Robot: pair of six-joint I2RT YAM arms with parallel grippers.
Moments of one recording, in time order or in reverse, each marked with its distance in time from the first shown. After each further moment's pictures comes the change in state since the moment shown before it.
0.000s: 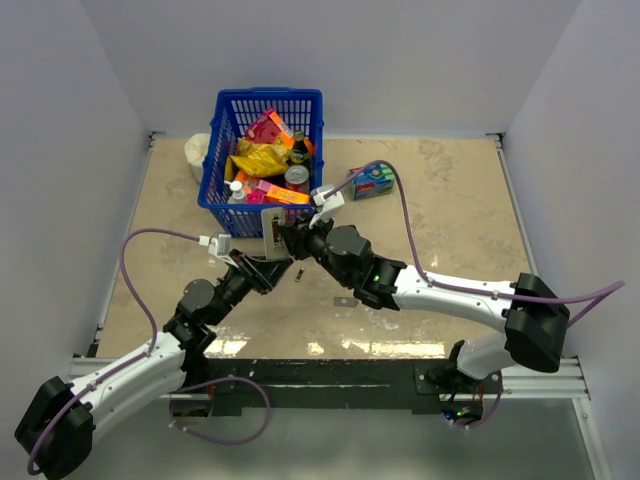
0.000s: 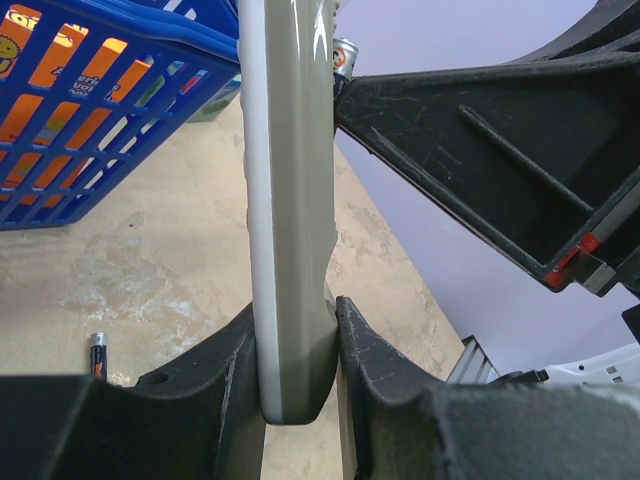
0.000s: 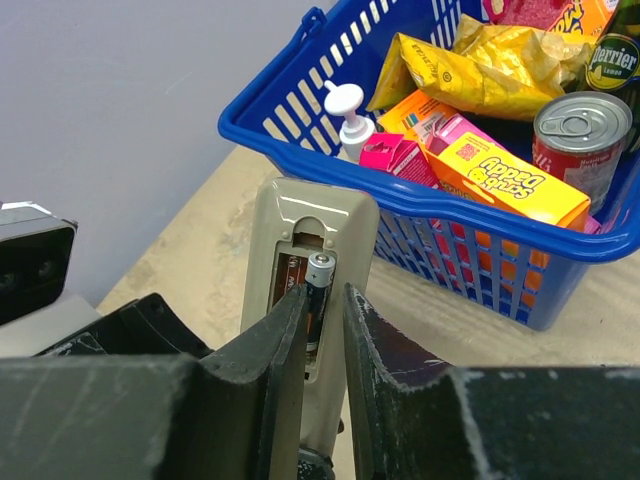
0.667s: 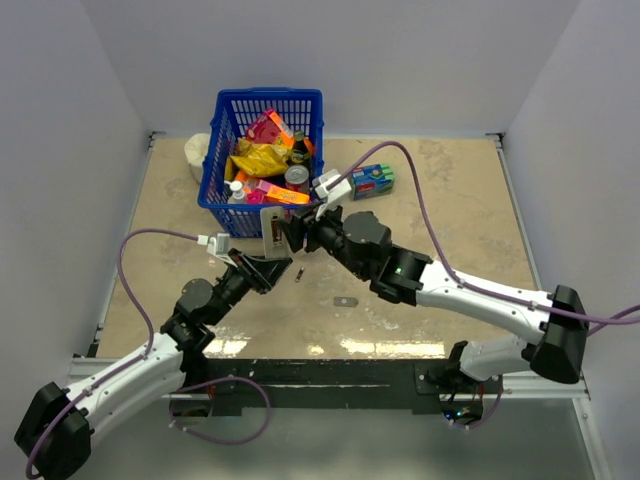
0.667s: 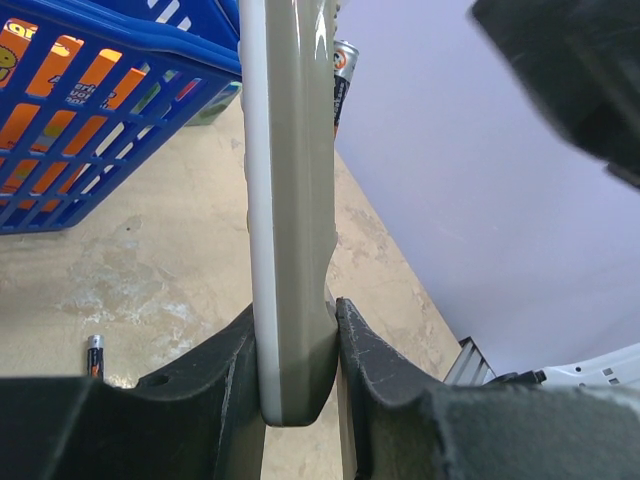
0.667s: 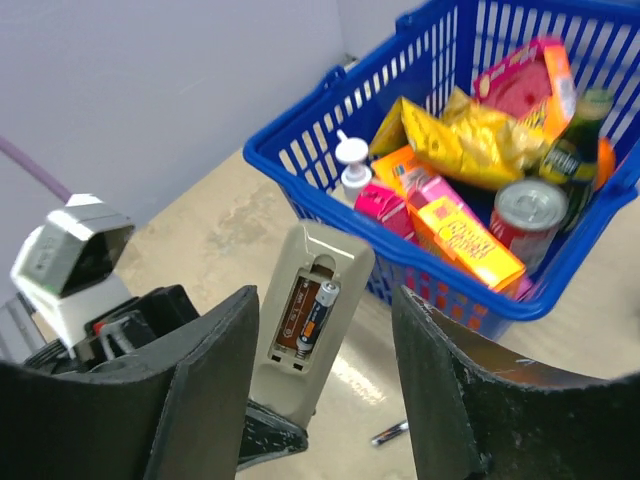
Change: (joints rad) left arm 0.000 -0.037 0.018 -0.055 0.000 0.000; right arm -0.003 -0.108 0.112 -0.199 -0.052 -0.176
